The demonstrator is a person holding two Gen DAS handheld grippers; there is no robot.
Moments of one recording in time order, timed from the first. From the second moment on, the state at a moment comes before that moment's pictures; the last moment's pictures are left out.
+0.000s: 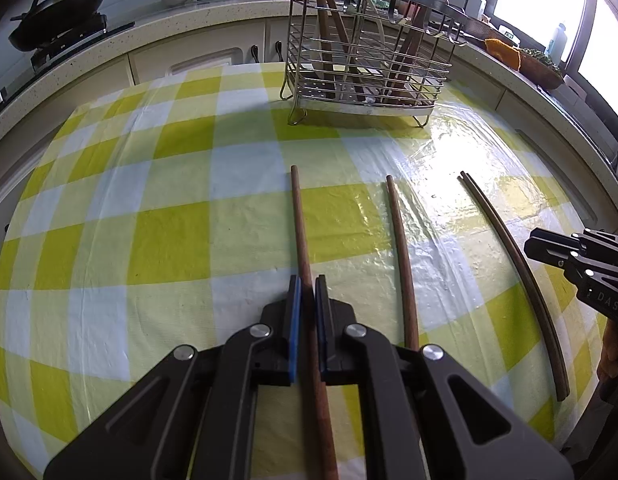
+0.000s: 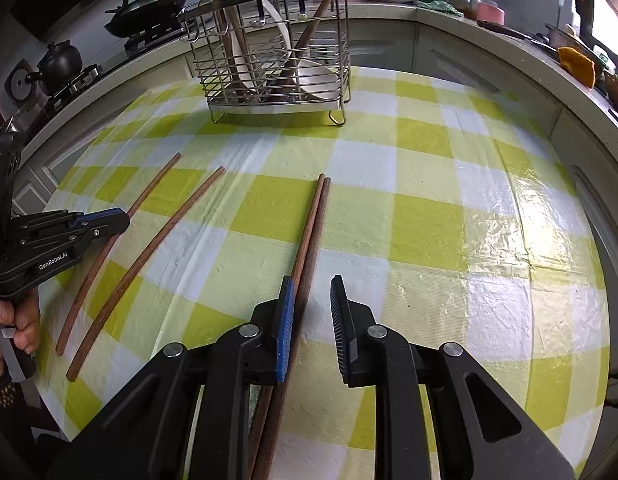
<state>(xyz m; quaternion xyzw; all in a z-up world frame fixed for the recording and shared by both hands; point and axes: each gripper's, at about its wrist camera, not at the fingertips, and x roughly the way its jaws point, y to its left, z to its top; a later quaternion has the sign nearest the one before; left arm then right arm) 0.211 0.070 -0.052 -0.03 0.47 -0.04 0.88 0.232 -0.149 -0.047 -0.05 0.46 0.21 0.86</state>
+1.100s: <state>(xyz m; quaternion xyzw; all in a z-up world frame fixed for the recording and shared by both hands) 0.206 0.070 -0.052 -0.02 0.46 -0.04 0.89 0.225 -0.156 -0.047 -0.06 0.46 0.19 0.87</state>
